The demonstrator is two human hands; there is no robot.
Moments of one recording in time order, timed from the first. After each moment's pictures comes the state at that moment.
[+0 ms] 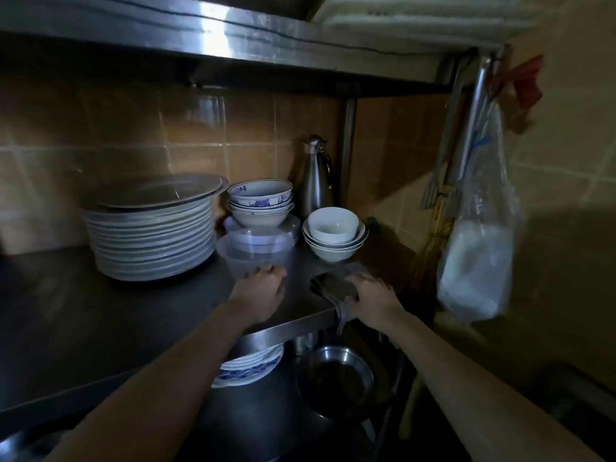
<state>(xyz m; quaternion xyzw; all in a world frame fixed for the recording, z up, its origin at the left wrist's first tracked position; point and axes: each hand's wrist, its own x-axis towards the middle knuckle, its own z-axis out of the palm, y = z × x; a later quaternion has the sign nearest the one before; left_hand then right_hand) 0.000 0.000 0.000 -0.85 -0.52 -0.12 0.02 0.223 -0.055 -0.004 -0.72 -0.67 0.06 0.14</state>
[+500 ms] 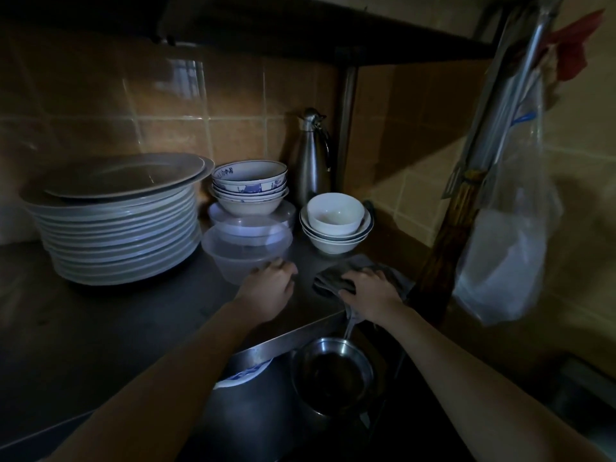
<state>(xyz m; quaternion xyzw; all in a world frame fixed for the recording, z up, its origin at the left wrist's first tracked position) 0.013 0.054 -0.027 -0.88 -0.45 -0.16 -0.03 0.219 0.002 -0.027 -0.77 -0.63 0.07 0.09</state>
